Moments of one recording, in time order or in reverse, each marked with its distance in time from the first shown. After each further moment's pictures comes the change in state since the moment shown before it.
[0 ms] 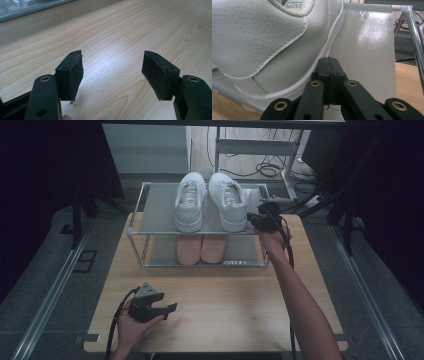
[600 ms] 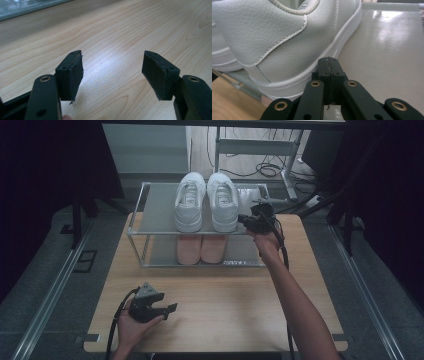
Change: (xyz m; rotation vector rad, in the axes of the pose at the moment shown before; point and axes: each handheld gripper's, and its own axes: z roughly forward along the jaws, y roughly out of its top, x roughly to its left) left arm 0.000 -0.001 0.001 0.005 0.002 0.001; right arm 0.024 0.000 0.001 0.002 0.095 0.011
